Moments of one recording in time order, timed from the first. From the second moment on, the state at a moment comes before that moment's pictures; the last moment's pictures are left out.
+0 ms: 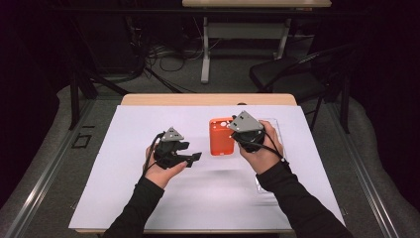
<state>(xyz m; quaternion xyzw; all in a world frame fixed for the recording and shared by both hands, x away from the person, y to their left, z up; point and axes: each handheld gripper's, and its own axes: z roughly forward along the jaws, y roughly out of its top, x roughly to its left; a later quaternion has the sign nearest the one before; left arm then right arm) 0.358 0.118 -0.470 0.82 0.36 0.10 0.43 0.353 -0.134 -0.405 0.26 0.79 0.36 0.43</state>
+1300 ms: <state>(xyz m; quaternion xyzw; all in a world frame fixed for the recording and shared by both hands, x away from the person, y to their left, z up) 0.361 0.140 -0.470 0.81 0.38 0.10 0.44 0.403 -0.224 -0.390 0.29 0.73 0.36 0.50</state>
